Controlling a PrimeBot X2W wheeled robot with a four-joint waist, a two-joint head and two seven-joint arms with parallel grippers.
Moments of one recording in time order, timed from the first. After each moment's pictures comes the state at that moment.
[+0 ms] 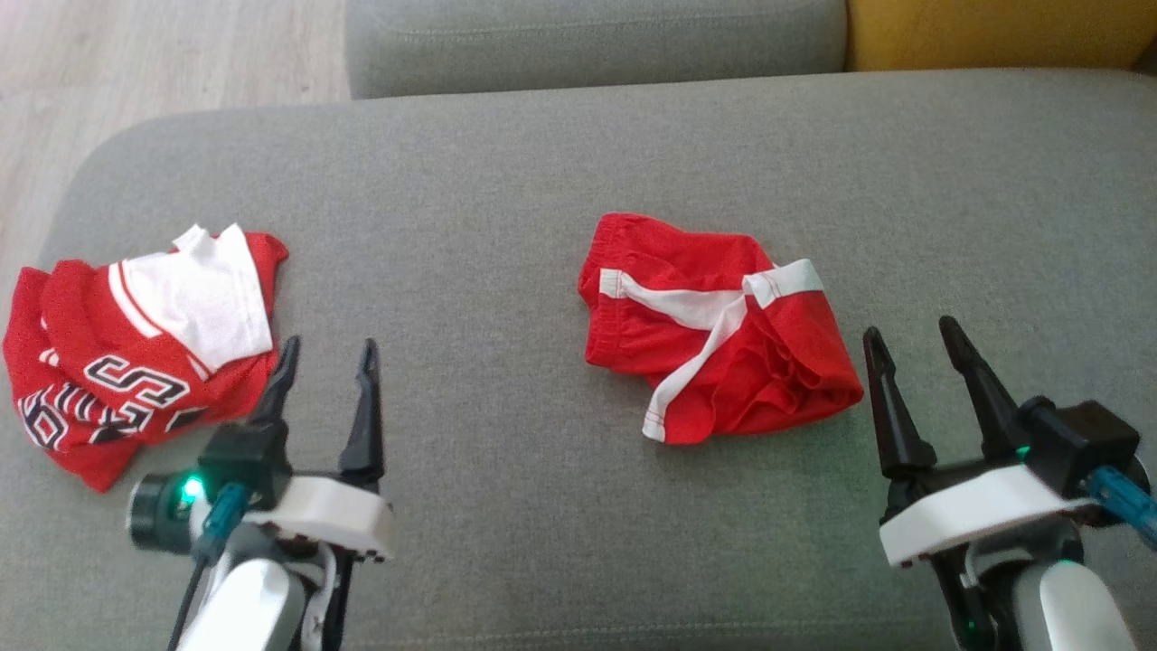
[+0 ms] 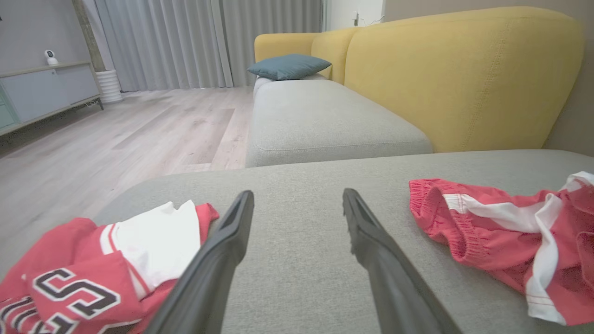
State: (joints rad) left arm -0.12 0.28 -0.44 0.13 -0.33 0.29 -0.25; right arm 0.03 -0.05 0.05 -0.09 0.16 0.13 0.06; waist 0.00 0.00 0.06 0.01
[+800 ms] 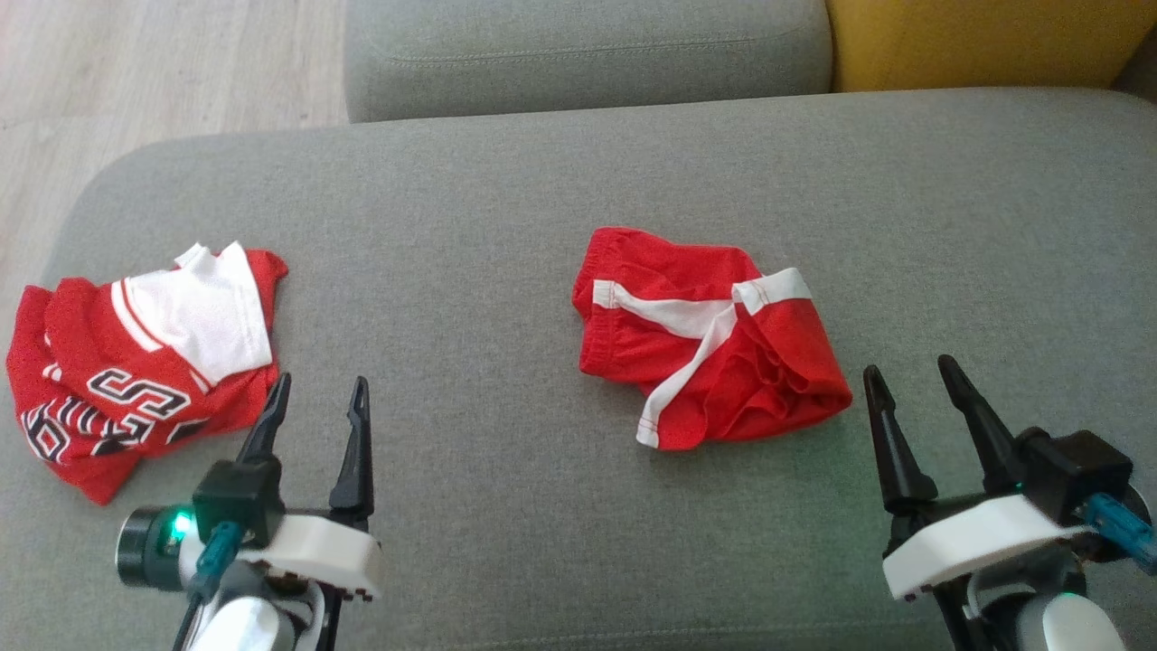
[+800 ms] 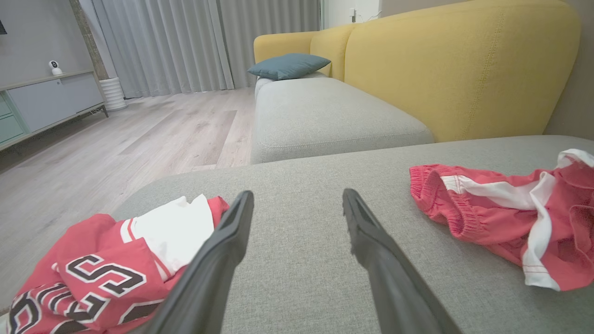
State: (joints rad) left arm -0.05 0.31 -0.43 0.10 -0.31 0.29 -0.25; right arm 0.09 -0.05 0.05 -0.11 0.15 0.13 0.09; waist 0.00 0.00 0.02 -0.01
